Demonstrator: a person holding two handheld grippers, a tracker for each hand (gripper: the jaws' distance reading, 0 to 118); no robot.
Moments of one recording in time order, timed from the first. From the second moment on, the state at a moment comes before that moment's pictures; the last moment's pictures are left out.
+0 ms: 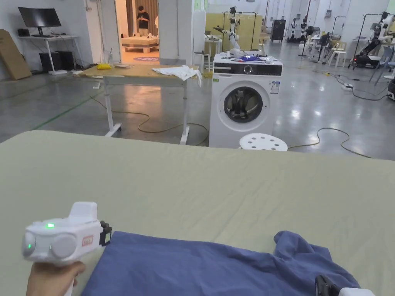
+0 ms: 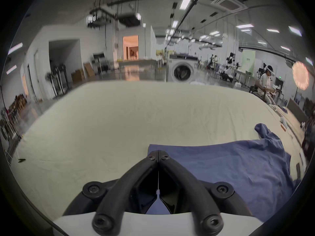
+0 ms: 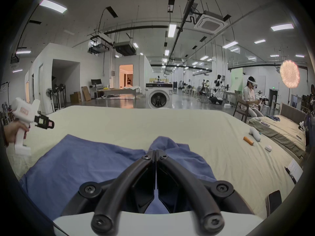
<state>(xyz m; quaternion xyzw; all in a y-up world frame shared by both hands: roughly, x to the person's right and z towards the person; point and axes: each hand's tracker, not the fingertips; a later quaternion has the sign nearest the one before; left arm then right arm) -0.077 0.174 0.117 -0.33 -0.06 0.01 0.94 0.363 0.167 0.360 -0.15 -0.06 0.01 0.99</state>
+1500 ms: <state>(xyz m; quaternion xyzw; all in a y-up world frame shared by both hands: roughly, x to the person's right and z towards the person) -0.037 0.173 0.098 -0.39 -0.09 -0.08 0.91 0.502 0.119 0.160 -0.48 -0.08 -0.01 0.87</state>
